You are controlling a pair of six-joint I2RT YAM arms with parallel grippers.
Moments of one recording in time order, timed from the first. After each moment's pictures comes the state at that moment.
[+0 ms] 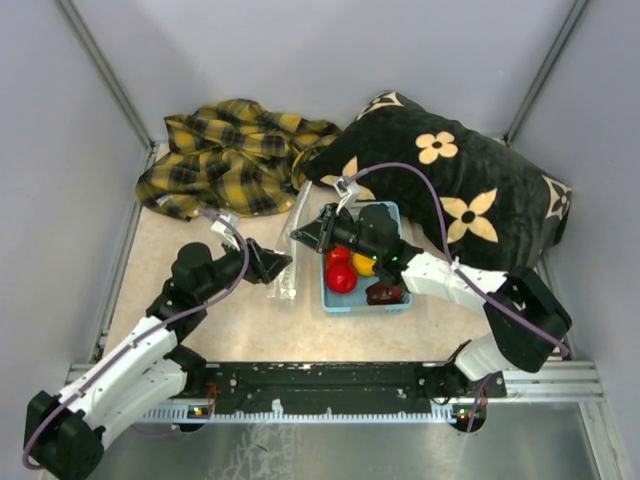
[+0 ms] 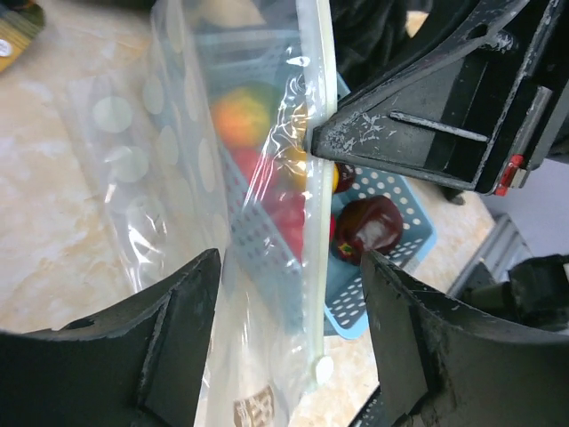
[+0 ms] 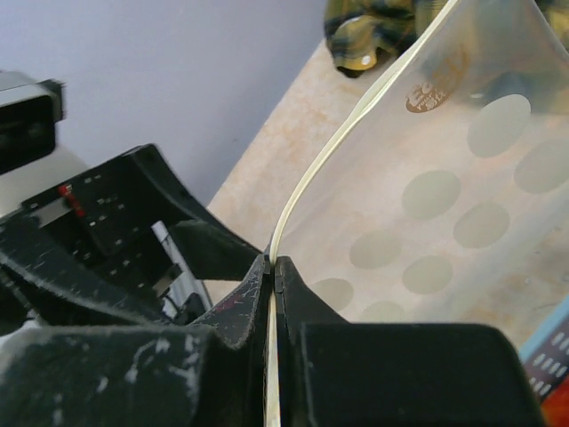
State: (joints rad) left arm -0.51 0.77 0.43 0.18 0.30 -0.55; right arm 0.77 1.45 0.80 0.59 -0.32 0.73
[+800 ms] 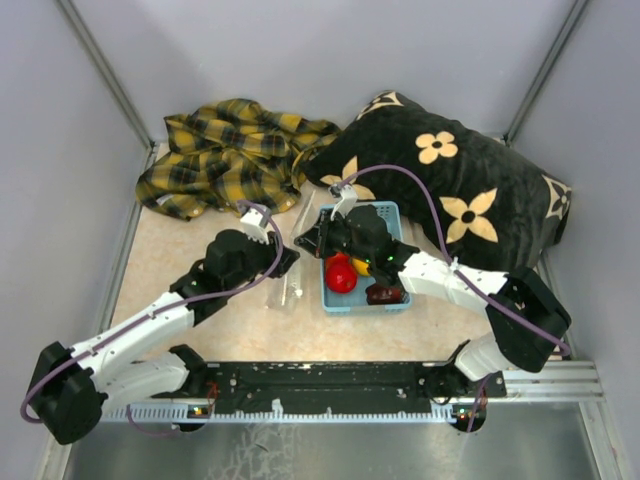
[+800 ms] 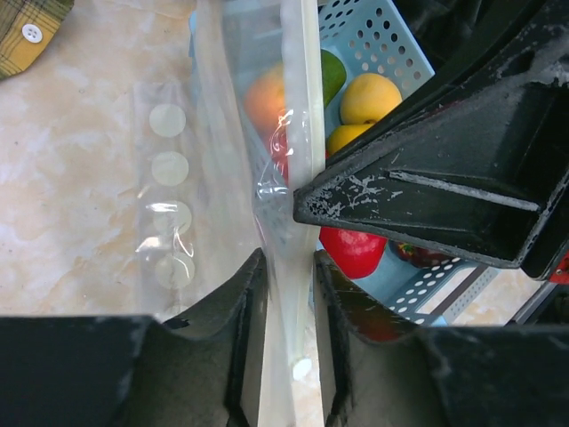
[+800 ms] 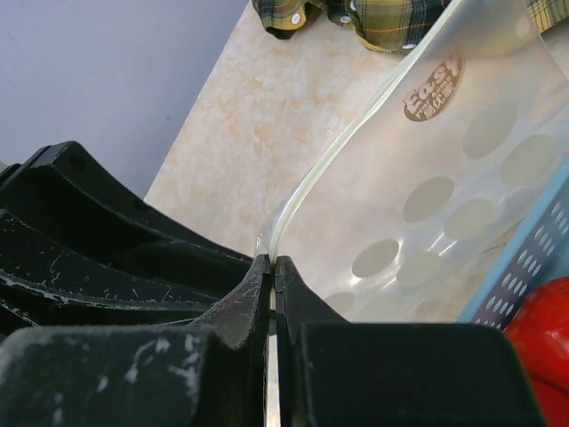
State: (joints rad) left arm -0.70 1.00 0.59 0.07 -0.01 -0.43; right arm 0.82 1.44 0.85 0.33 -0.15 0.66
